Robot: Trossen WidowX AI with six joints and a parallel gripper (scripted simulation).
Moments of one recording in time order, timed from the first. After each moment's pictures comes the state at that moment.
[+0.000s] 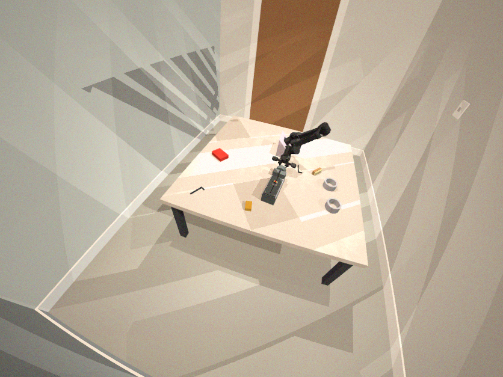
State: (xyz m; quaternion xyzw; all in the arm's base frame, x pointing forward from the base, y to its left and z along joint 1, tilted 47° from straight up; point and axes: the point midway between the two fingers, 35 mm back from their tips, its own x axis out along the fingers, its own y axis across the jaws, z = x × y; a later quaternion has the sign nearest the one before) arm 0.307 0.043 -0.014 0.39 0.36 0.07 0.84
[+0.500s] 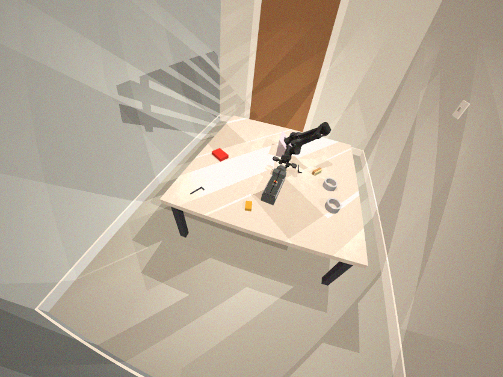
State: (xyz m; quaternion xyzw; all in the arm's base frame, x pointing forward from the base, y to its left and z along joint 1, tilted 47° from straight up) arm 0.308 0.047 -0.011 0.39 0.36 0.07 0.84
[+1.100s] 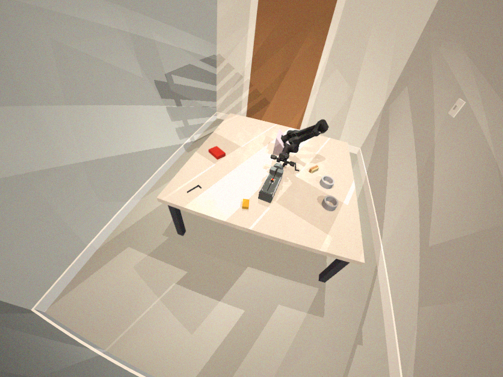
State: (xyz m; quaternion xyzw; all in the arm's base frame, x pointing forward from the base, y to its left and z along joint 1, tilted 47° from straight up) arm 0.308 0.051 -0.006 0.39 0.36 0.08 0.84
